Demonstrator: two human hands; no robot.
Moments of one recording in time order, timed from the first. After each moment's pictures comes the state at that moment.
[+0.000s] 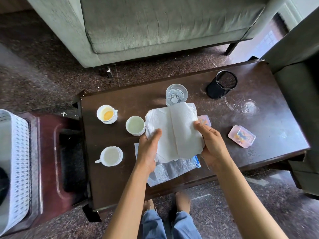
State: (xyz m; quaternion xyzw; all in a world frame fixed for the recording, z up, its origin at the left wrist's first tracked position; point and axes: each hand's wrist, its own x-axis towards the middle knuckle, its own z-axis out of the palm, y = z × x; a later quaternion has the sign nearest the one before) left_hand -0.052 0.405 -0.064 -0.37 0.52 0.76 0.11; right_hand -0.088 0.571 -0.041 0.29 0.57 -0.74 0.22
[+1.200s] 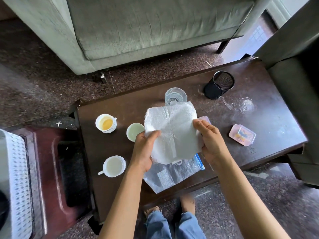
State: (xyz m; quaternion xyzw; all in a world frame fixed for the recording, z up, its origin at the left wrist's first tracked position) left_hand -0.075 0.375 -0.059 -0.32 0.56 0.74 0.17; right_hand -0.103 0.552 -0.044 0.27 0.61 -0.72 0.18
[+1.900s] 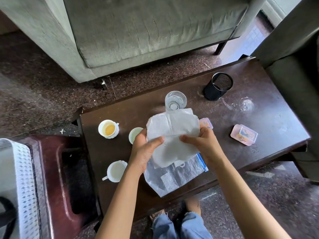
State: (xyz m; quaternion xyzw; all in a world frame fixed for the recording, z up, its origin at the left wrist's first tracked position) left_hand -0.079 0.357 -0.061 -0.23 0.60 0.75 0.18; right_hand -0.098 0.551 -0.059 0.22 0.68 -0.67 0.22
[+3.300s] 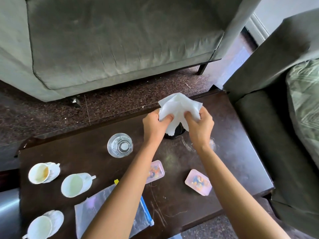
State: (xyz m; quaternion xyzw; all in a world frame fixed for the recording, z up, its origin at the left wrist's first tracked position) left_hand -0.308 0.582 -0.059 -0.19 0.81 0.55 0.04; right_hand -0.307 0.707 -0.043 0.20 0.81 -0.56 -0.04
